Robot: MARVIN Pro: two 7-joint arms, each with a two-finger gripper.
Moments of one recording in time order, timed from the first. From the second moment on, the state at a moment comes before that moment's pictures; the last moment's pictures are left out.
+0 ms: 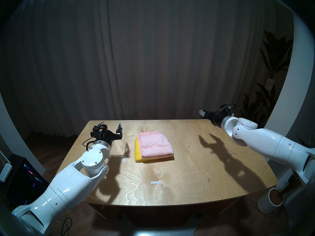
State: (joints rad) left arm 1.44 -0.87 -1.09 -1.64 -0.54 -0.05 0.47; right arm -0.70 -0.57 0.39 -1.42 1.52 -0.06 -0.11
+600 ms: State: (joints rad) left arm 1.38 -0.88 -1.09 -1.47 -0.55 -0.21 0.28; right arm -0.70 -0.68 0.38 -1.23 1.40 -0.22 0.07
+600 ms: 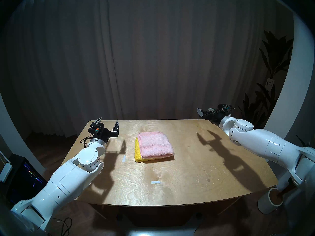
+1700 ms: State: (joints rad) left arm 1.37 -0.83 -1.13 -1.44 -0.67 -0.21 0.16; right arm -0.77 -0.70 0.40 -1.26 1.50 -0.31 -0.04
